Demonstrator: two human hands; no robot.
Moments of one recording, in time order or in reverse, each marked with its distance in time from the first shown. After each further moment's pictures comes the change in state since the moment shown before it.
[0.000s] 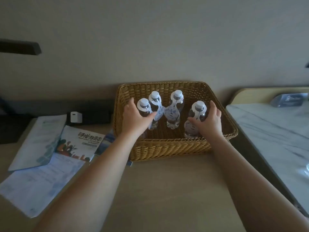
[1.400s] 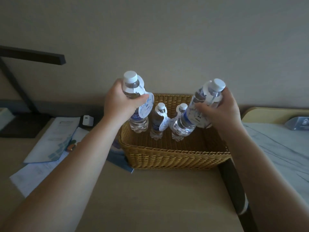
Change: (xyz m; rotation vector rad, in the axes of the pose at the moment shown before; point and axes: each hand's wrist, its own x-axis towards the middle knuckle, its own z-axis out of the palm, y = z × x) left_hand -0.010 0.066 -0.099 -0.215 0.250 0.130; right_hand -0.003 -0.082 -0.070 0.375 -0.057 -0.323
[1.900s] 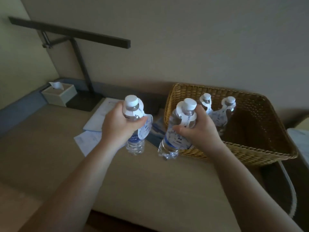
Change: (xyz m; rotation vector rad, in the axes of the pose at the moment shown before) left_hand -0.110 -0.071 -0.131 0.256 0.134 -0.144; right_hand -0.119 -0.041 0.122 0.045 -0.538 -0.069
